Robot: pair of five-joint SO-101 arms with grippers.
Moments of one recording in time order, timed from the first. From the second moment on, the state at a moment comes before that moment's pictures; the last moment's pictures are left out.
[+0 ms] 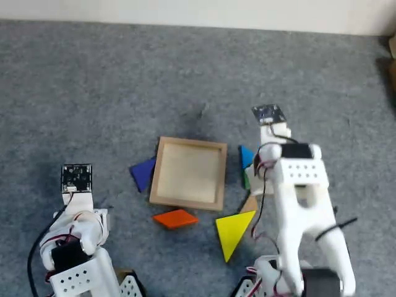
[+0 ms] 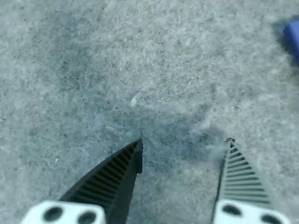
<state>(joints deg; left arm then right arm) -29.2 -104.1 95.7 75.9 -13.1 -5.2 -20.4 37.4 72.5 18.3</state>
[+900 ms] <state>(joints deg) -29.2 -104.1 95.7 75.9 -13.1 -0.7 13.2 19.6 72.3 51.5</state>
